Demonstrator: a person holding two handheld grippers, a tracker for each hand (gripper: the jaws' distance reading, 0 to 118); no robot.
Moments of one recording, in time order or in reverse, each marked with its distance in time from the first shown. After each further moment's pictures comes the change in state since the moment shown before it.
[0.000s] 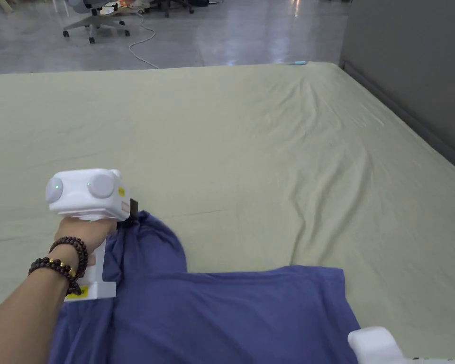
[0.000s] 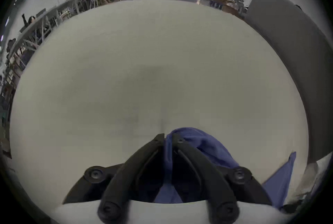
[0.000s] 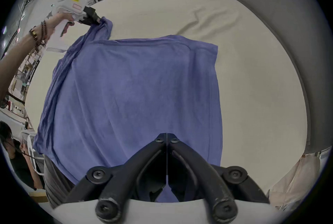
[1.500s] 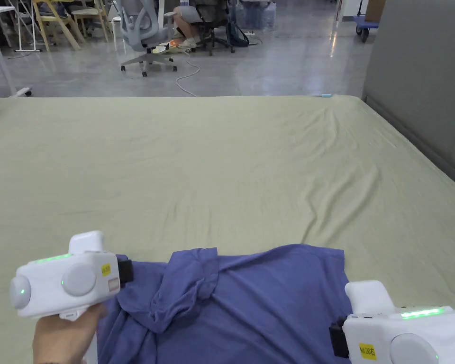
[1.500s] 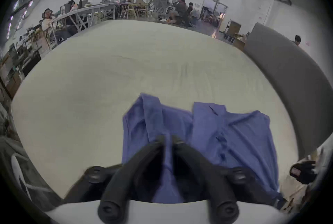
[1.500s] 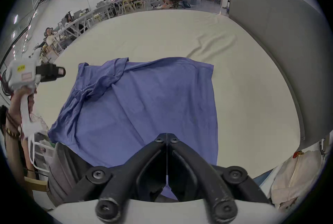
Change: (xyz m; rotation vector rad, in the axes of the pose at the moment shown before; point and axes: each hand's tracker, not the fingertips) left arm -0.052 -0.254 0.185 0.223 0.070 0.189; right arm -0.038 -0.063 0.080 0.174 0.005 0.042
